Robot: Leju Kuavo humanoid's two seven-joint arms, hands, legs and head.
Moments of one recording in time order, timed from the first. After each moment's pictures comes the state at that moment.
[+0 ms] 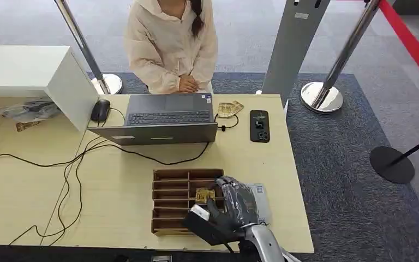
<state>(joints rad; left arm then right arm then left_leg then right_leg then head) -0.11 0.18 -0.87 -0.19 0.48 0.05 0.25 -0.17 -0.23 0.93 -1.36 0.91 -0.37 0.34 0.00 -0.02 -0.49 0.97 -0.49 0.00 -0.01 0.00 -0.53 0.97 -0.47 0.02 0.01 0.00</state>
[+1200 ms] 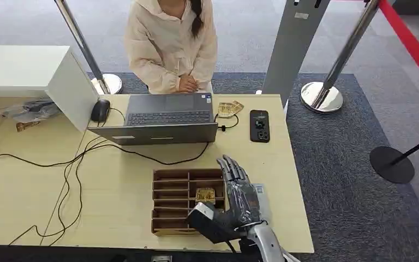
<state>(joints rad) -0.11 0.19 -0.88 -0.19 0.47 0.05 0.24 -0.17 -0.22 0.91 -1.33 0.92 -0.48 0.29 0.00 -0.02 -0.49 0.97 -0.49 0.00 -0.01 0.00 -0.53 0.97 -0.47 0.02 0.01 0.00</state>
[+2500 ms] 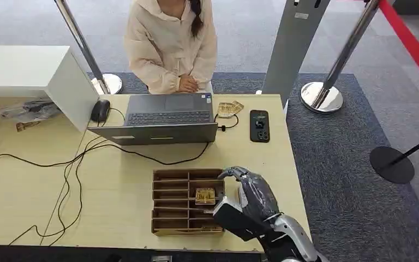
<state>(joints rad) -0.11 0.22 -0.88 -0.19 0.45 0.05 0.22 -0.13 -0.37 0.79 -1.61 0.59 -0.20 0.15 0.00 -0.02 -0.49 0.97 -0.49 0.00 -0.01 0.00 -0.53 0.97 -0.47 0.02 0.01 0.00</state>
